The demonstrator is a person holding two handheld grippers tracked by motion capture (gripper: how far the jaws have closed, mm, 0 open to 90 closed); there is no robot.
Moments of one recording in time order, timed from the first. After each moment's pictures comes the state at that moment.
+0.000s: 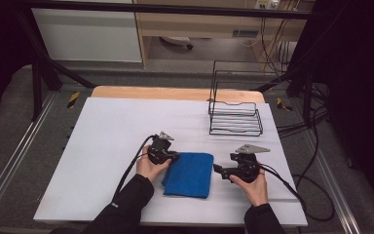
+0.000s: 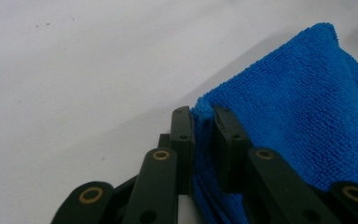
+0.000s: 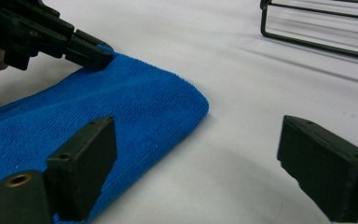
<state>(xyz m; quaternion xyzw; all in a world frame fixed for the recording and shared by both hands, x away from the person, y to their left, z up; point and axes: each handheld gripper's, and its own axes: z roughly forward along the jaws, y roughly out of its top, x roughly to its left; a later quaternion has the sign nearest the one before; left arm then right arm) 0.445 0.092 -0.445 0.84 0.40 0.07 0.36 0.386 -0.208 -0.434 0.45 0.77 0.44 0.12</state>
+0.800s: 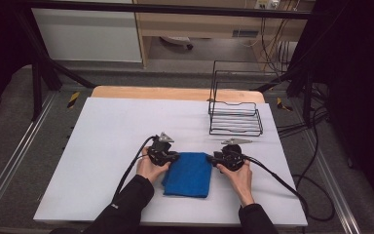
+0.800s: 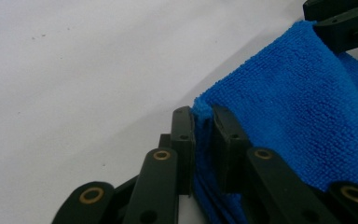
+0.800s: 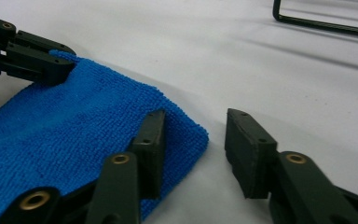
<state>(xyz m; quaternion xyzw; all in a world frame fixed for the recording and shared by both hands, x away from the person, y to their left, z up) 0.444 0.093 -0.448 0.85 0.37 0.08 0.37 0.424 -0.177 -0.456 0.49 0.77 0.41 0.10</state>
